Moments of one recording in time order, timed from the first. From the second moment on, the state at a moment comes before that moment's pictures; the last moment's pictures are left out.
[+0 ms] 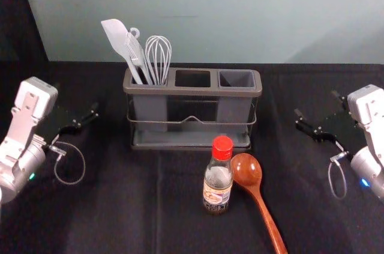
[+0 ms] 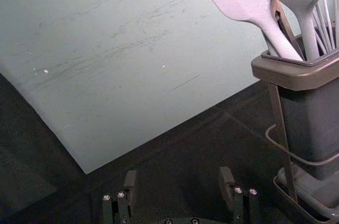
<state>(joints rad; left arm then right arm) -0.20 0.60 0.45 -1.41 -0.25 -0.12 0.03 0.20 0.60 -0.45 -1.41 0.25 -0.12 -0.03</state>
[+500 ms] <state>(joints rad) -0.20 0.60 0.45 -1.41 -0.25 -0.12 0.03 0.10 0.65 -0.40 -1.53 0.21 -0.12 -0.05</state>
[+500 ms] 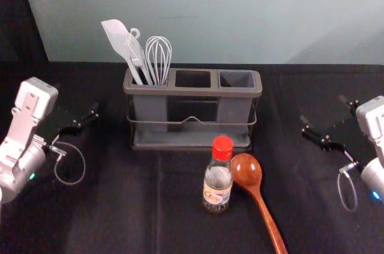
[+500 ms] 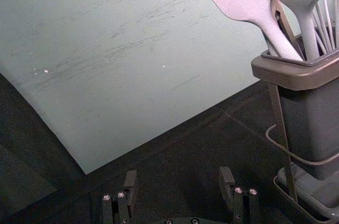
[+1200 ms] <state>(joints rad) -0.20 0.60 0.45 -1.41 -0.25 -0.12 0.03 -0.29 0.73 -0.31 -1.94 0.21 -0.21 -0.10</state>
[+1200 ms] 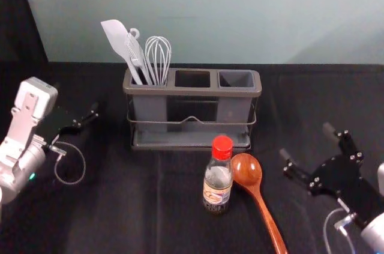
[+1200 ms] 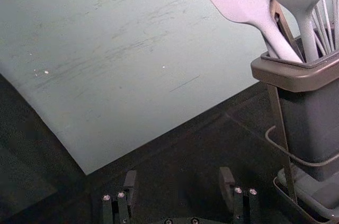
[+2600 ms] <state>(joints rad) -0.20 0.60 0.45 -1.41 -0.25 -0.12 0.03 -0.09 0.46 -0.46 -1.84 0.27 -0.11 0.16</state>
